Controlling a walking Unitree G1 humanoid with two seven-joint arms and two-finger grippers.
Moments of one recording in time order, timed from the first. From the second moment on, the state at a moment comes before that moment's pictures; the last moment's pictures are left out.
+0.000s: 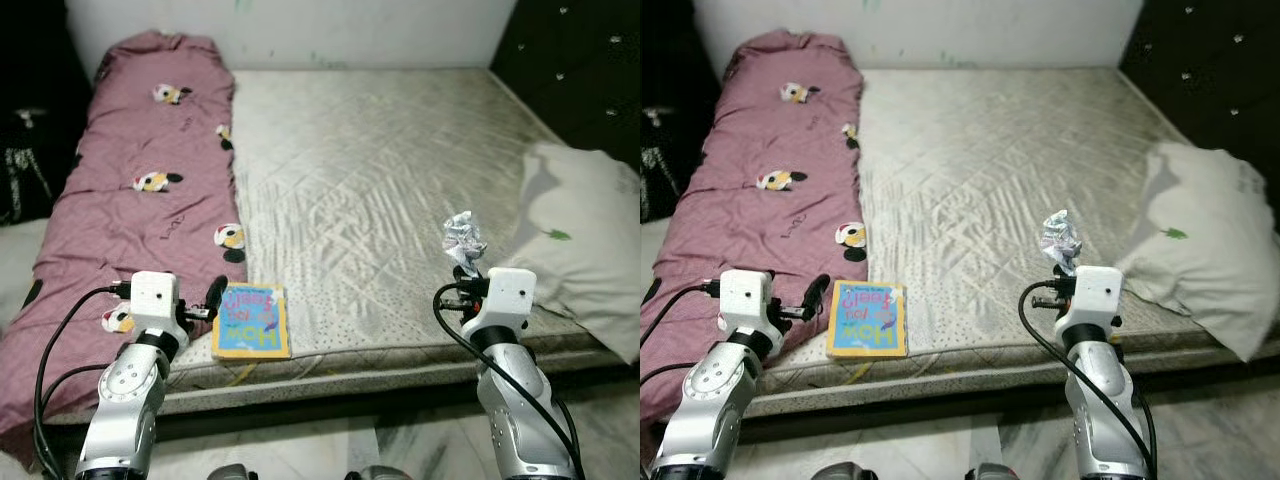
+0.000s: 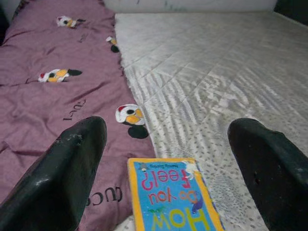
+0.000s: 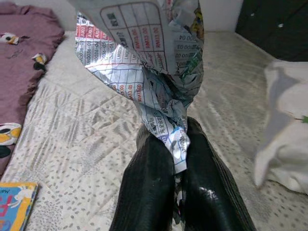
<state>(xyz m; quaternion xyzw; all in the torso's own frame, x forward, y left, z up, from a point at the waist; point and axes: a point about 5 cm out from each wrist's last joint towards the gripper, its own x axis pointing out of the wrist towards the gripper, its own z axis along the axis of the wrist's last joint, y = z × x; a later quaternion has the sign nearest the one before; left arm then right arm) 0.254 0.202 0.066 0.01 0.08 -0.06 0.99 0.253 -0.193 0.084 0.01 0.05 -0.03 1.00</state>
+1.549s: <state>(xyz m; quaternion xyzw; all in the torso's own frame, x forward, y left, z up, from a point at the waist) 0.255 0.189 0.065 0.01 0.08 -0.06 0.99 0.263 -0.186 0.090 -0.01 0.05 -0.01 1.00</state>
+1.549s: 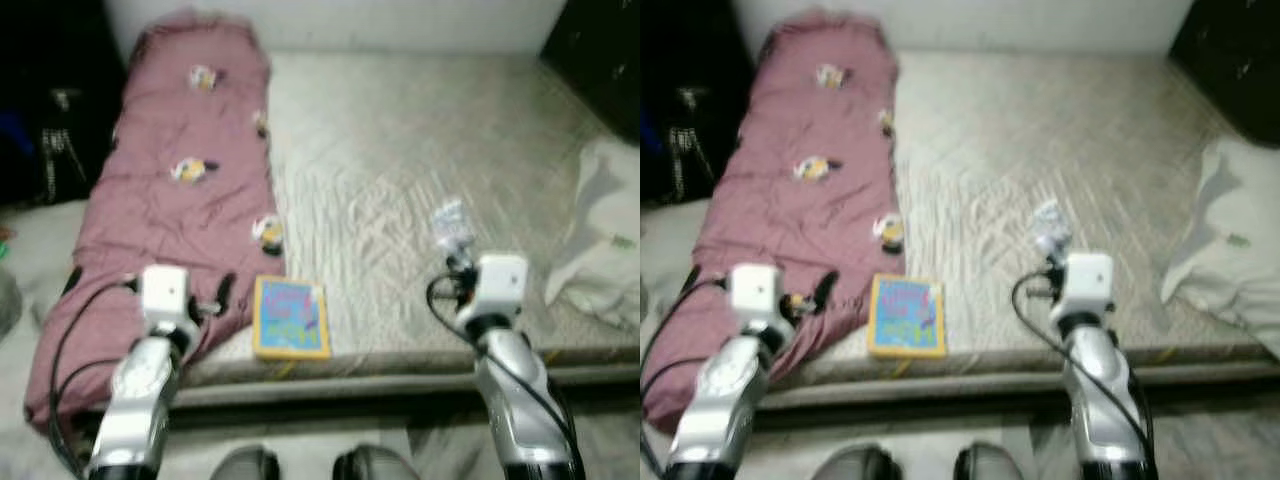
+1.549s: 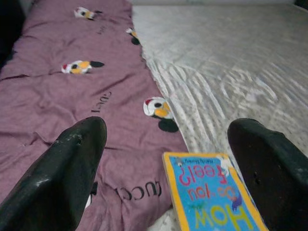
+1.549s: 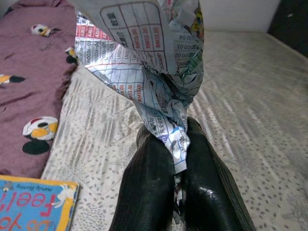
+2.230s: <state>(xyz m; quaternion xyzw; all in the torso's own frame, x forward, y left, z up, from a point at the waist) 0.260 0.191 0.070 0.01 0.07 -0.05 1.00 0.264 -0.179 0.088 -0.02 0.05 0.03 1.00</state>
